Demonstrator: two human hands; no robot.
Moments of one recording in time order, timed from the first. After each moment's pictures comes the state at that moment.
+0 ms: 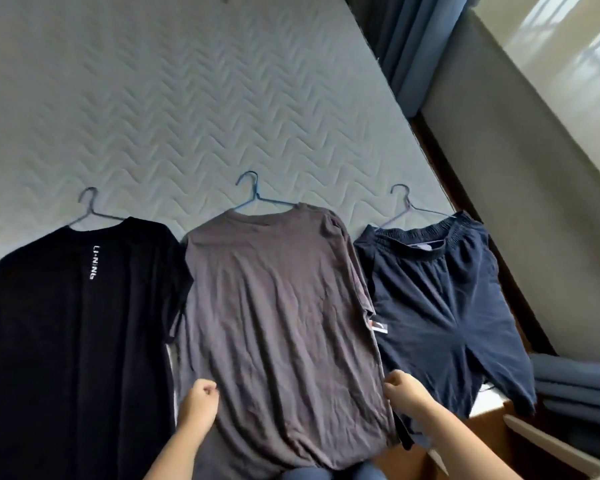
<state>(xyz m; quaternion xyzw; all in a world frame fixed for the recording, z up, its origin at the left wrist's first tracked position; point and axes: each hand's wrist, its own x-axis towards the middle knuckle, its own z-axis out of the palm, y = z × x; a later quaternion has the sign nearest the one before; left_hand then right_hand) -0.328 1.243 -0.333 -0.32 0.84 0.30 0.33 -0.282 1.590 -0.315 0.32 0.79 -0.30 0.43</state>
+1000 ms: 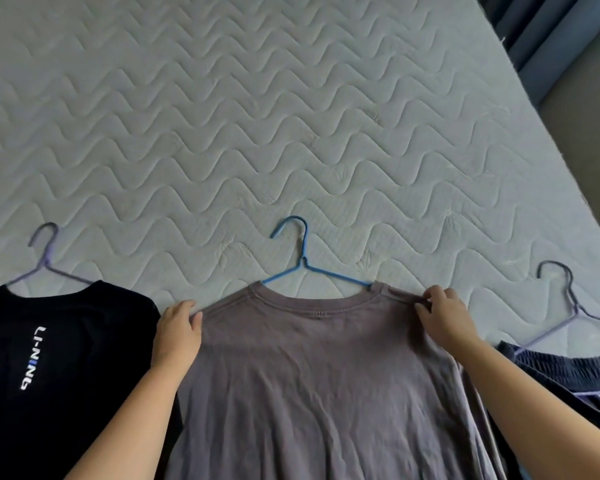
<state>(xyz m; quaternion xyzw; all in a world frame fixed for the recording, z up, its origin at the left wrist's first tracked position) -0.709 1.197 -0.491 -0.18 0.95 0.19 0.16 -0.692 1.599 -0.484 0.24 0.92 -0.20 0.24</state>
